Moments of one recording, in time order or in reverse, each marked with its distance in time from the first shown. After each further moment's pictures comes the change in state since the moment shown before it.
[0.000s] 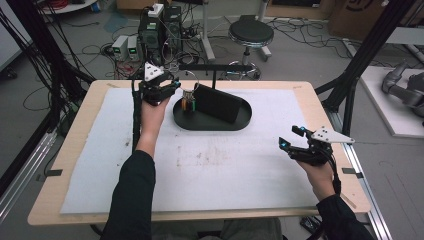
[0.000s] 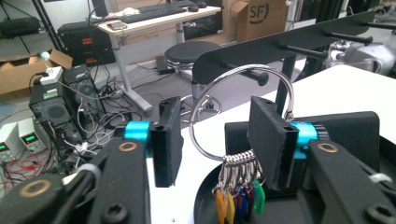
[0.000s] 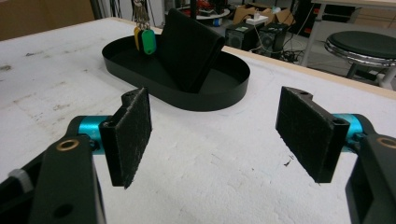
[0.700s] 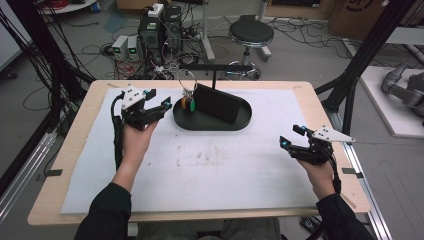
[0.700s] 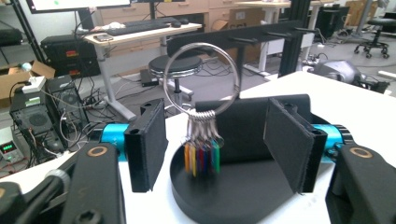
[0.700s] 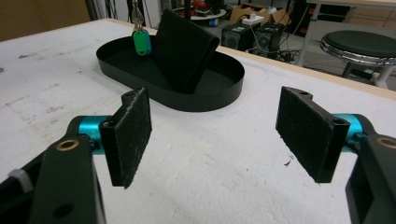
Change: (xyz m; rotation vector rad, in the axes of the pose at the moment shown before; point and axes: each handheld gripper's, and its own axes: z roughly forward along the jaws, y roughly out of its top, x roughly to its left) left arm -0.014 -0.035 -0.085 -0.075 -0.089 -0.018; right arm -0.003 0.000 0.001 -0.004 -0.013 0.010
